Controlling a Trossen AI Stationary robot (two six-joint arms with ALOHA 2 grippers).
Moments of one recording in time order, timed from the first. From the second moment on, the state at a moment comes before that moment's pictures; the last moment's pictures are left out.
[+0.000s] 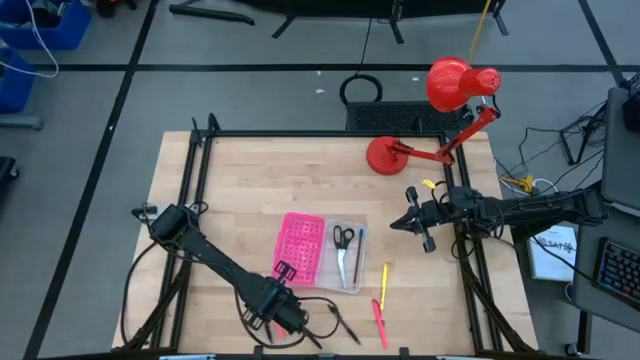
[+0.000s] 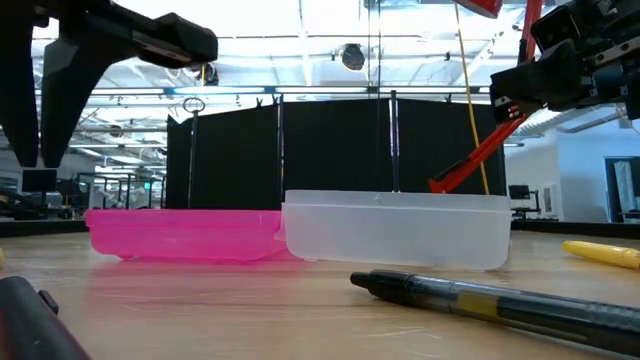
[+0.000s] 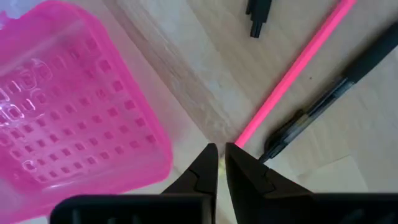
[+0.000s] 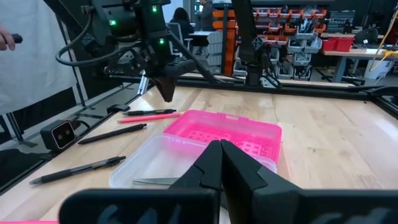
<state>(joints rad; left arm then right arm) -0.61 2.05 1.64 -1.26 -0.06 -0.03 -0.06 0.55 0.06 0.42 -0.29 -0.01</state>
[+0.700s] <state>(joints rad) -0.68 2.05 1.48 -1.18 -0.07 0.11 -0.05 0.55 0.06 0.42 -0.29 0.04</state>
